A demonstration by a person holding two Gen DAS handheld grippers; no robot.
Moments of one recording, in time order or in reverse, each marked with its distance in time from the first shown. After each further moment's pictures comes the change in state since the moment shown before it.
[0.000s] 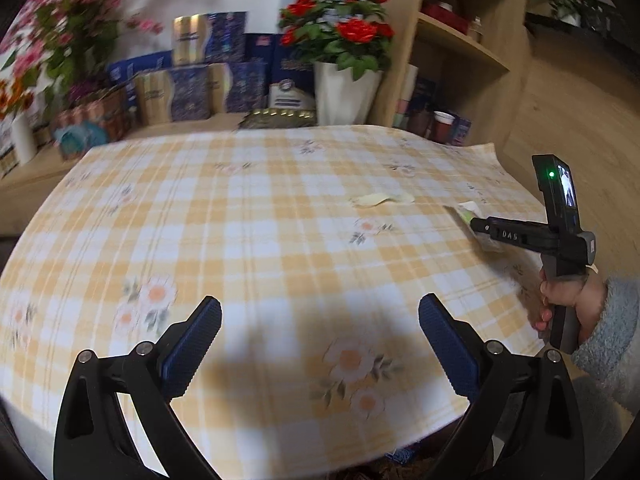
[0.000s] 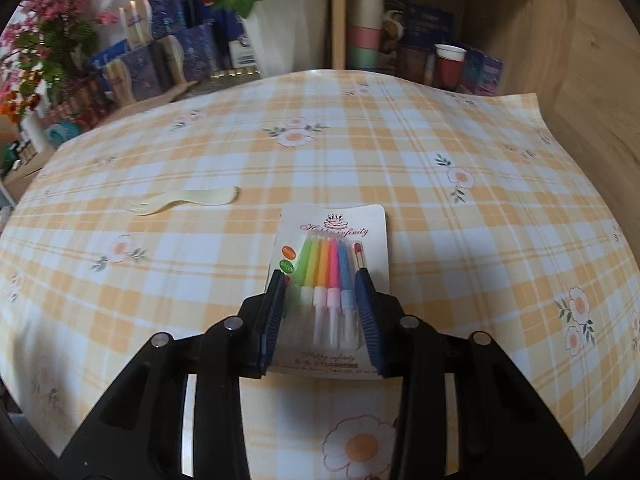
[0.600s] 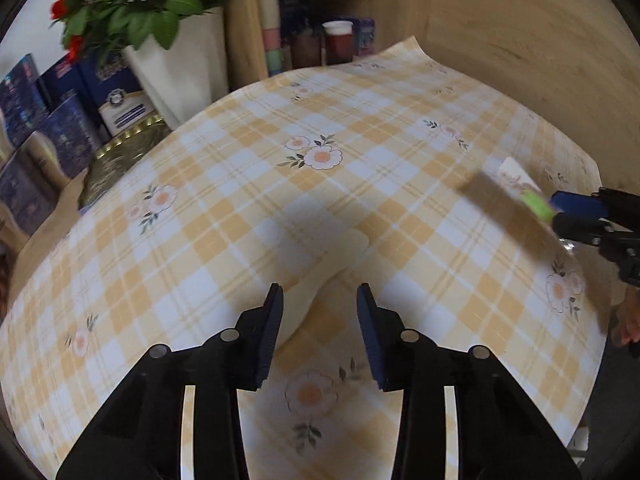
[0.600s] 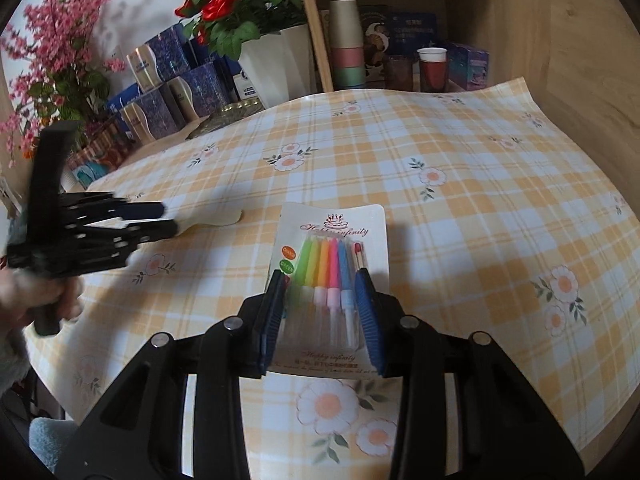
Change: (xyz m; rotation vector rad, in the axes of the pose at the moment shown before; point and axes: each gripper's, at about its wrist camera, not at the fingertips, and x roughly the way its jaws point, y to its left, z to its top) left arm 0.206 -0.086 0.115 0.485 0.262 -0.202; right arm -0.042 -0.051 -0.011 0.130 -0.051 0.113
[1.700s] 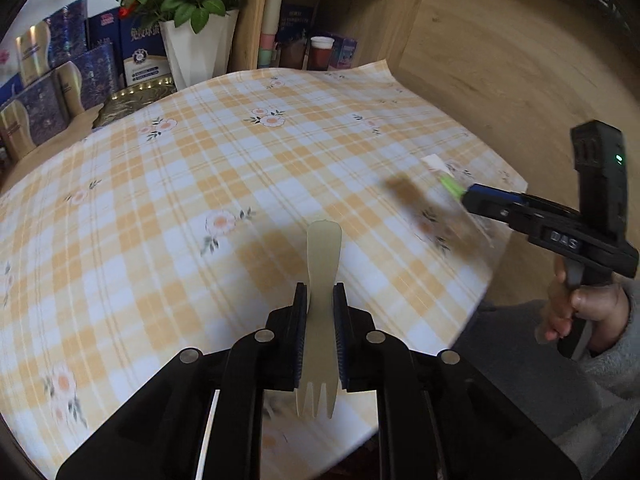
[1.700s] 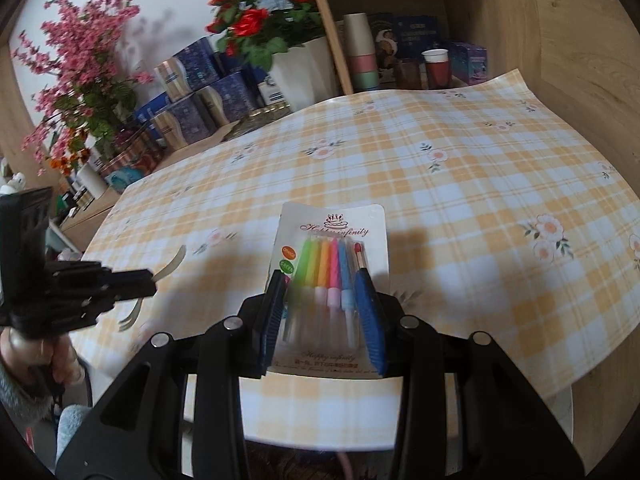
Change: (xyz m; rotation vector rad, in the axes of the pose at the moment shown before) left arm -0.137 -0.070 -0.113 -0.215 -0.059 -0.136; right arm -0.074 0.034 -0.044 0.013 -0.010 0.092
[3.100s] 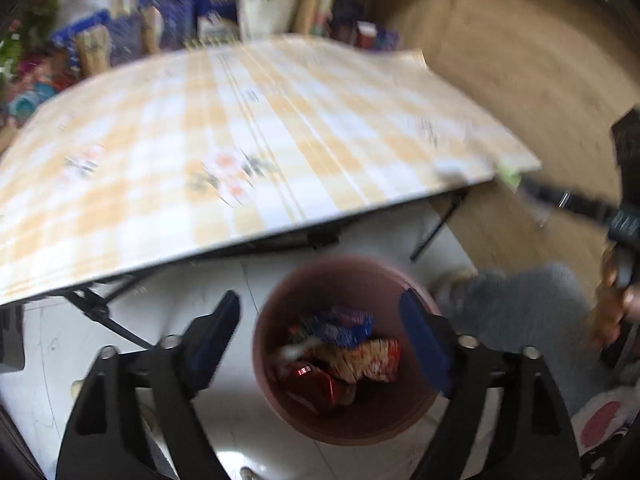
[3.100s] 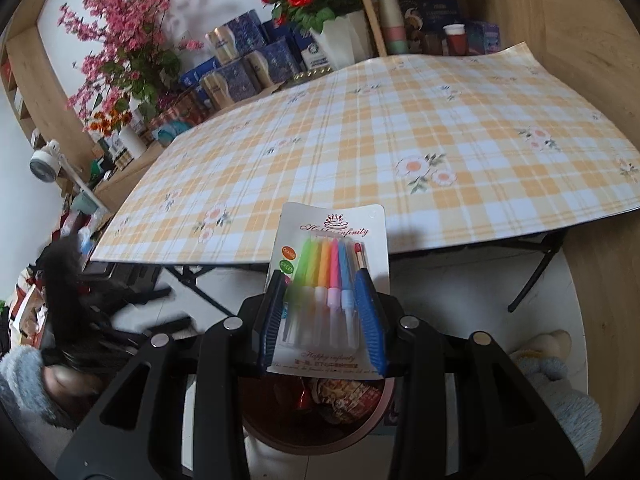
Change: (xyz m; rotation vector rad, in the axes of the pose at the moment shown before) left arm -0.051 -0.055 -0.165 -0.182 -0.058 0.156; right arm -0.074 0.036 -0.121 -0.037 0.094 0.095
